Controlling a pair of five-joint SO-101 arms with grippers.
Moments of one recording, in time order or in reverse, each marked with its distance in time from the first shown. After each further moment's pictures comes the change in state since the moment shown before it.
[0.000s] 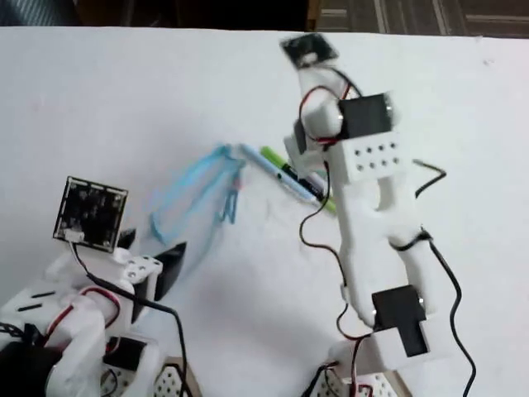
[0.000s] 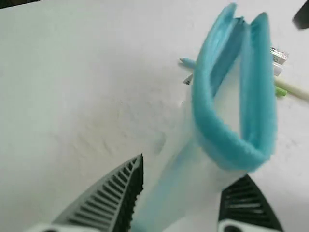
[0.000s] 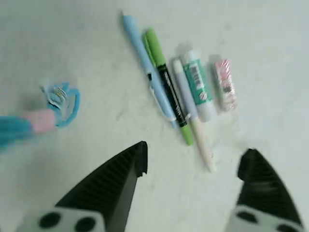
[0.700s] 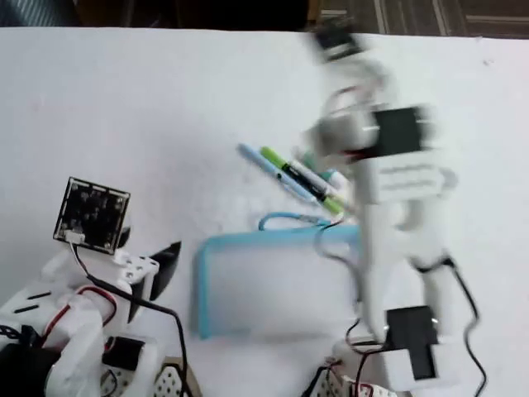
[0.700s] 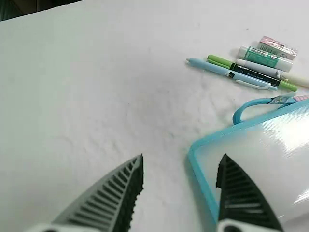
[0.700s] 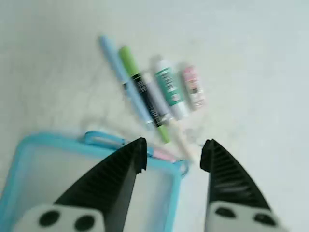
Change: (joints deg) left arm -2.2 0.0 -0.2 -0.5 -3.0; right arm 11.3 -6.9 -1.8 0.2 0.0
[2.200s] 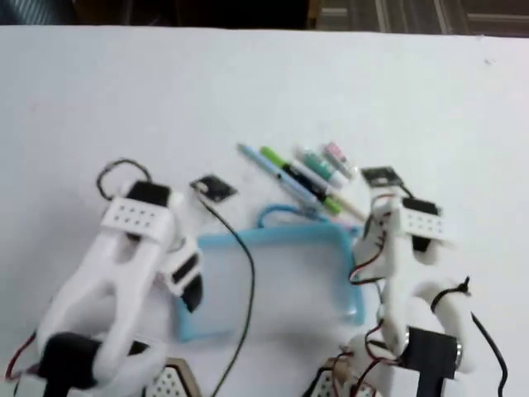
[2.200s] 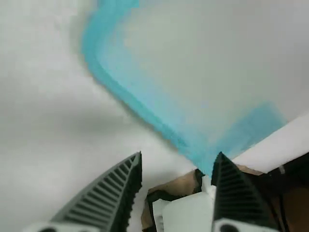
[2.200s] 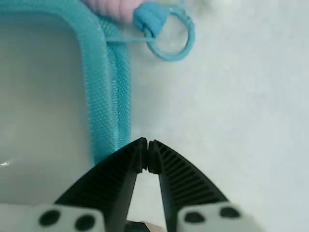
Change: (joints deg) left arm 5.2 57.9 14.3 -9.5 -15.8; right arm 13.2 -6.7 76.3 -31.2 10.6
